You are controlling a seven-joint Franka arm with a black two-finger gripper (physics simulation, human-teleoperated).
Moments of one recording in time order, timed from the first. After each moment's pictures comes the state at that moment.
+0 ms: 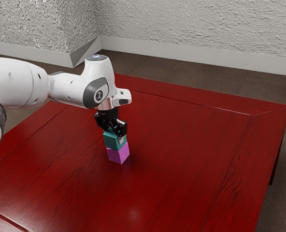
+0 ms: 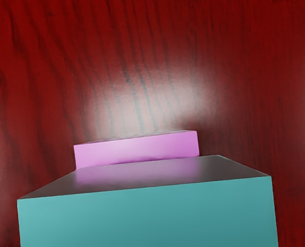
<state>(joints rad) -0.36 0.36 0.35 -1.84 -0.13 2.20 0.15</state>
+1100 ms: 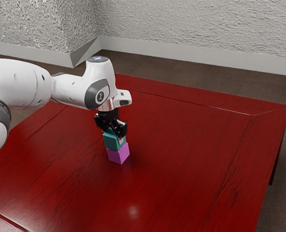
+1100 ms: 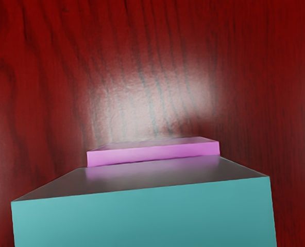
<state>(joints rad) -0.36 0.39 0.35 -1.82 -0.14 2.20 0.13</state>
